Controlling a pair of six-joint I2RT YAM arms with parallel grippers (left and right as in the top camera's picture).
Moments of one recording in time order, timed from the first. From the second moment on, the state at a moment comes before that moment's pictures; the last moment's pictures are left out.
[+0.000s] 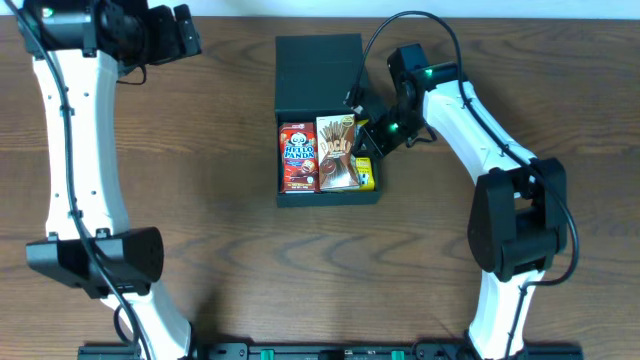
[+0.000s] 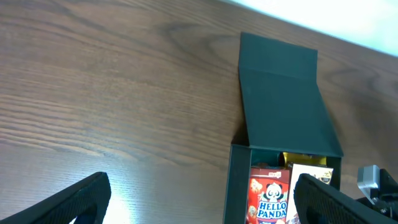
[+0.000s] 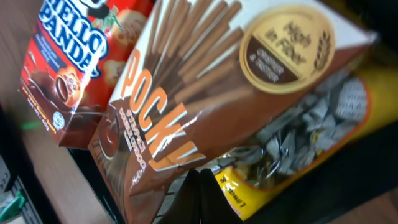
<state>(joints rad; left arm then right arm) 0.06 1.96 2.33 -1.37 0.20 -0.20 0.28 2.10 1.69 -1.08 -0.56 -0.37</state>
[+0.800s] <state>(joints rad) 0.06 1.97 2.33 -1.34 0.20 -0.16 0.34 2.11 1.70 -1.11 -0.63 -0.38</state>
